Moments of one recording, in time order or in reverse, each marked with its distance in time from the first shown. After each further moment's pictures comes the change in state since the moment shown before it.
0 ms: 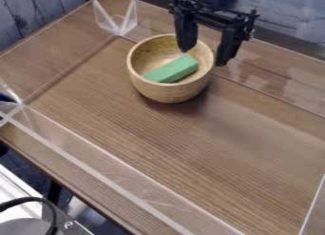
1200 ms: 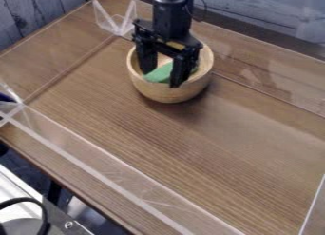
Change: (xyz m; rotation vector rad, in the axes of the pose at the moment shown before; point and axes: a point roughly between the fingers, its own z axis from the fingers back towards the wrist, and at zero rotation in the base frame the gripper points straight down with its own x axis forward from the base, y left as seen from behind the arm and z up) arm -0.002 0.061 -0.057 0.008 0.041 0.011
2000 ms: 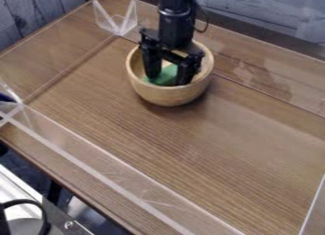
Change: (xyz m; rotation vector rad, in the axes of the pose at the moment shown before) arm 0.022 0.009 -0.024 0.025 0.001 0.015
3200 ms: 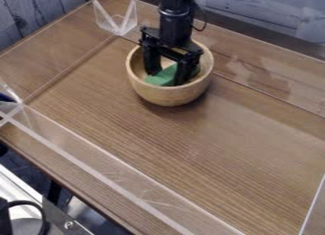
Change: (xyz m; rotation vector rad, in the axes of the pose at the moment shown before) arm 0.020 0.012 -0.008 0.008 -0.024 0.030
